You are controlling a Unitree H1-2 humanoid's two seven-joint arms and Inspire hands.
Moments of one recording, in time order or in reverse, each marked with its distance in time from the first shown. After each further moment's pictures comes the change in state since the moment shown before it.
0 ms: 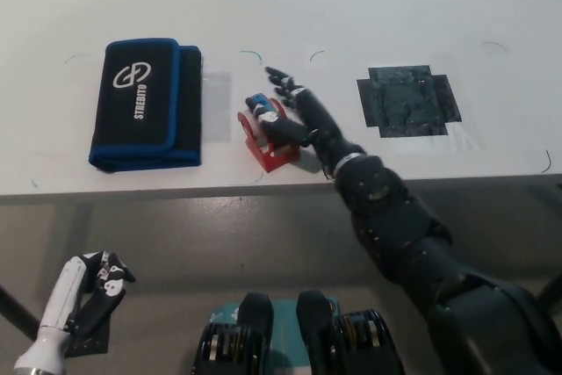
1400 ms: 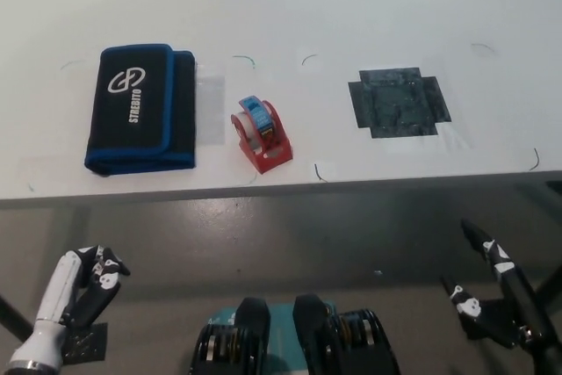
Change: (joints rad) left_arm -0.026 0.002 0.020 0.031 -0.004 0.001 -0.004; right_arm 1.009 -0.336 -0.008 -1.205 0.030 0.068 0.101
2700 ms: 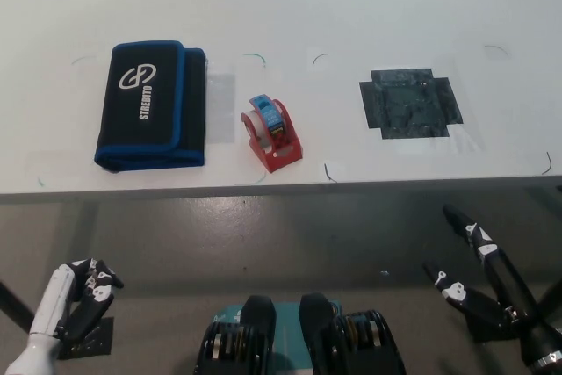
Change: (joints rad) left_arm 0.034 0.000 0.011 0.000 0.001 -0.002 0.001; right_arm -0.055 0.009 0.010 0.021 -0.002 0.018 0.036
